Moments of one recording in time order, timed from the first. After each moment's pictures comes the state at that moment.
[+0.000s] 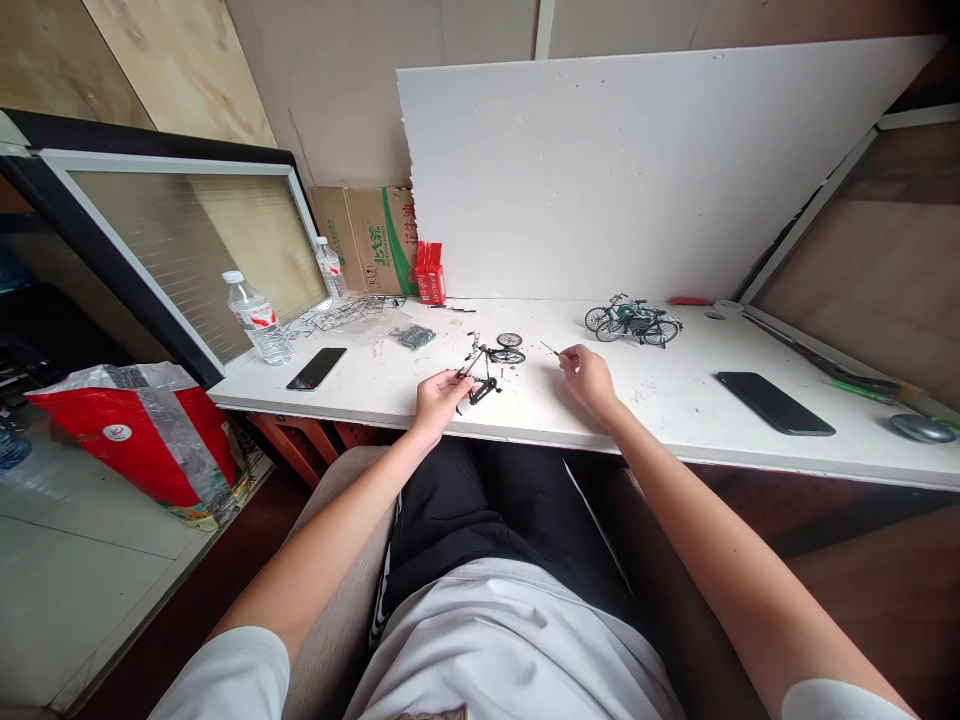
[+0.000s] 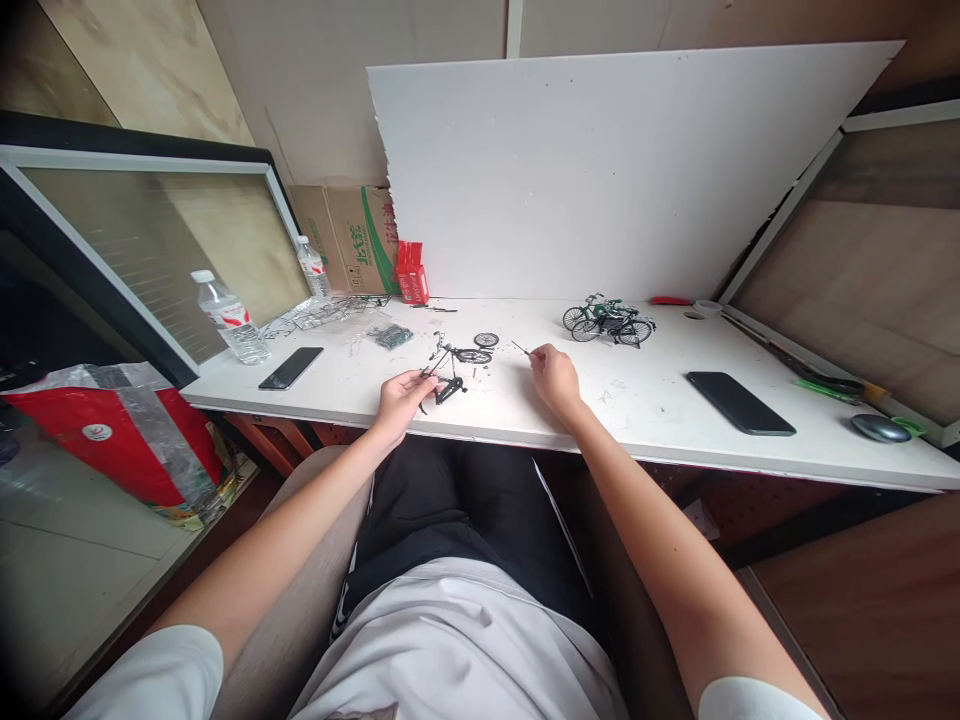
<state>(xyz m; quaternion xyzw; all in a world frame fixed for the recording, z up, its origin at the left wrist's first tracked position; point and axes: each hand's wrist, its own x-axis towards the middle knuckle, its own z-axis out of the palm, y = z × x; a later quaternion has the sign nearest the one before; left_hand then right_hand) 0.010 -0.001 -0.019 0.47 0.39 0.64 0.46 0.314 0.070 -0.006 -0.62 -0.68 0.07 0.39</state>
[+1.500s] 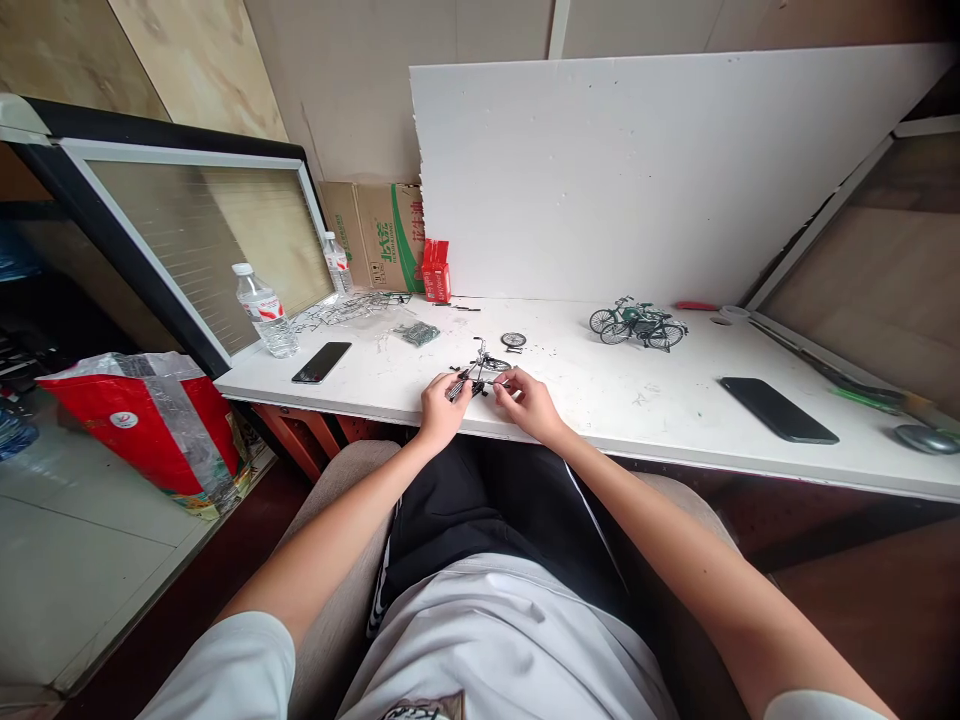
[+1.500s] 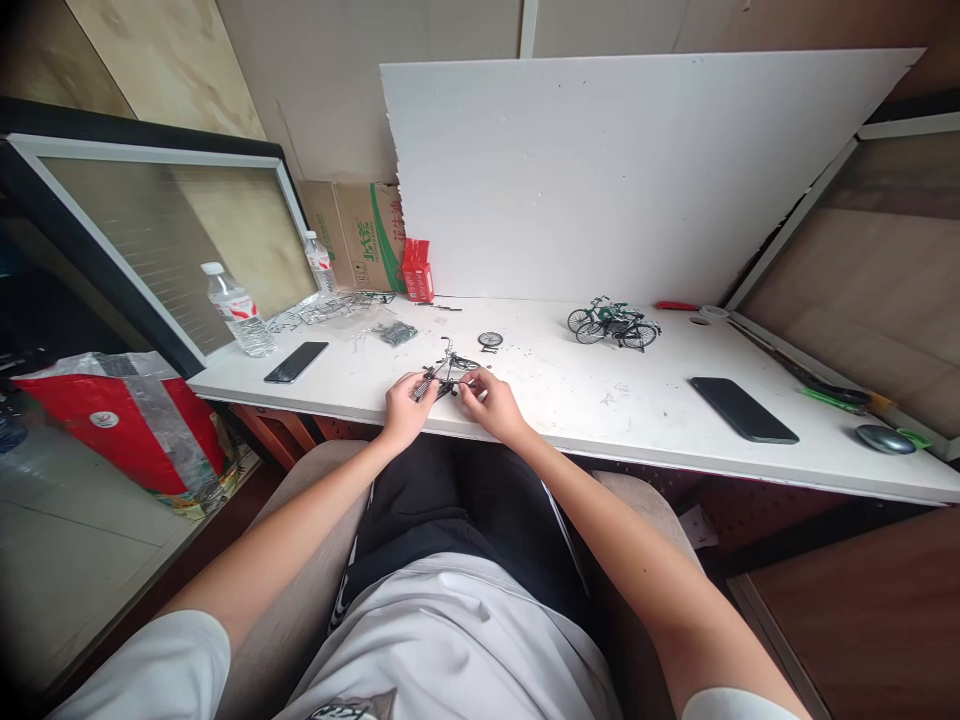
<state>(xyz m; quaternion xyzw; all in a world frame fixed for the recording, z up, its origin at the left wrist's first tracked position) 0.005 0.005 -0.051 0.63 0.45 0.62 0.11 0.215 0.012 -0.022 -0.37 -0.75 0.28 0.47</state>
